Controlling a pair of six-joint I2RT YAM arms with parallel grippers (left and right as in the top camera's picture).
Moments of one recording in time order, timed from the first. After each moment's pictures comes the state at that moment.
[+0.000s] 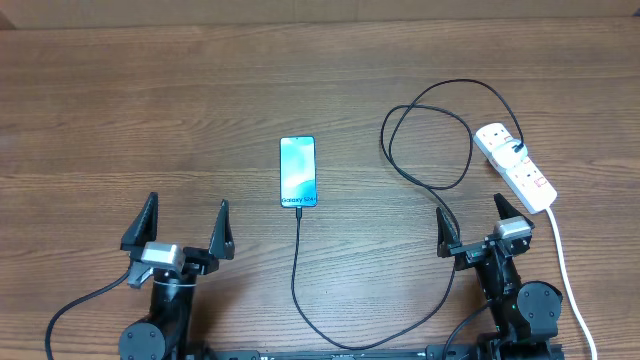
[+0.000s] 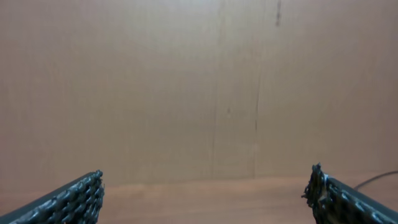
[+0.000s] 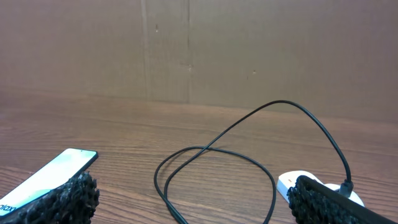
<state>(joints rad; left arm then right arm) 0.02 0.02 0.07 0.25 0.16 -0.09 0.05 0.01 0.02 -0.02 -0.17 -0.01</state>
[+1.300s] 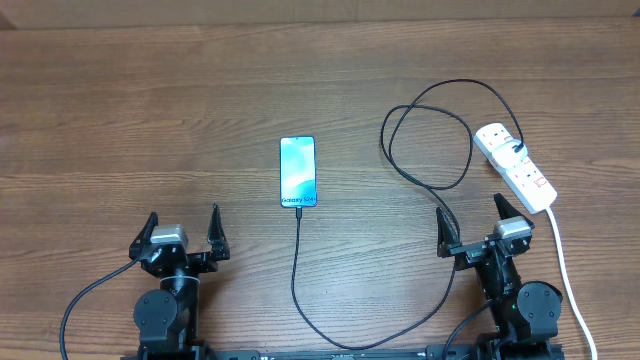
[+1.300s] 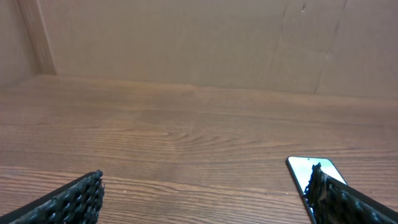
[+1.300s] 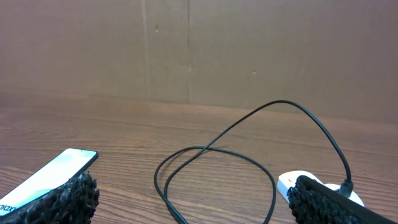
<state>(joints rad) 0.03 0.01 0.01 -0.08 -0.04 -0.07 0.05 0.01 0.02 -0.02 -0.17 -0.01</state>
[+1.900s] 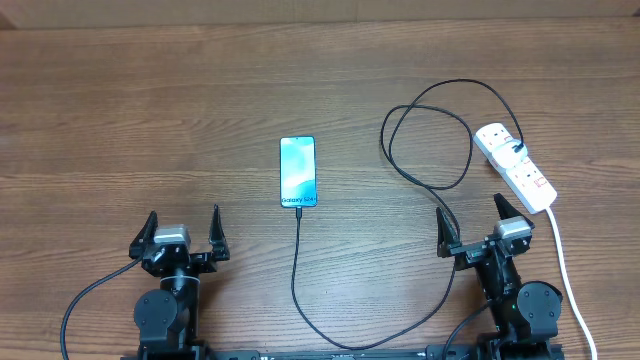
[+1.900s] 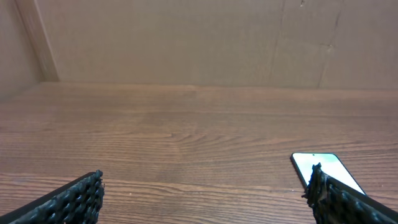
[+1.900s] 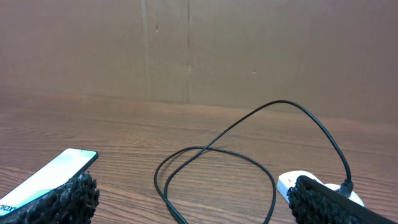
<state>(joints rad) 0.03 0.01 0.01 -0.08 -0.04 -0.02 0.05 0.01 0.02 -0.02 -0.17 -0.01</state>
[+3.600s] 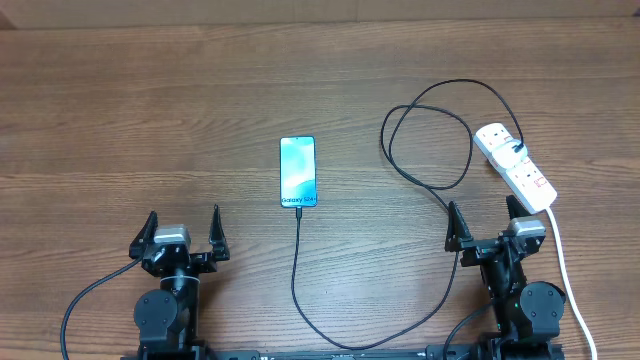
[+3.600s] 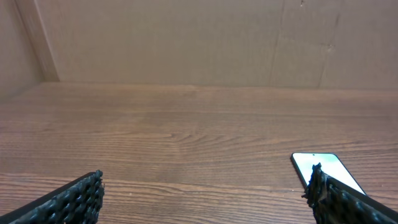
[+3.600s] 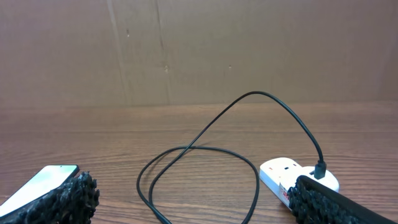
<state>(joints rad) 0.03 0.02 0.01 -0.08 -0.04 -0.02 0.00 0.01 0.02 -0.03 -0.12 0.07</state>
